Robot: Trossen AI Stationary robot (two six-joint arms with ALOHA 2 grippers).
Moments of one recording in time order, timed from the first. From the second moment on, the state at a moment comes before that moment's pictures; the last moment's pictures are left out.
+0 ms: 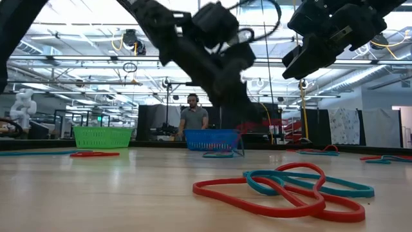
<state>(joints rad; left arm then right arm) 0.03 2.01 1.29 0.02 0.06 0.03 -0.06 1.07 0.62 -0.19 -0.16 -0.07</state>
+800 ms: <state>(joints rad) 0.03 1.58 1.29 -0.64 -0.10 0.03 -0.06 1.04 0.63 -0.20 -0.16 -0.07</state>
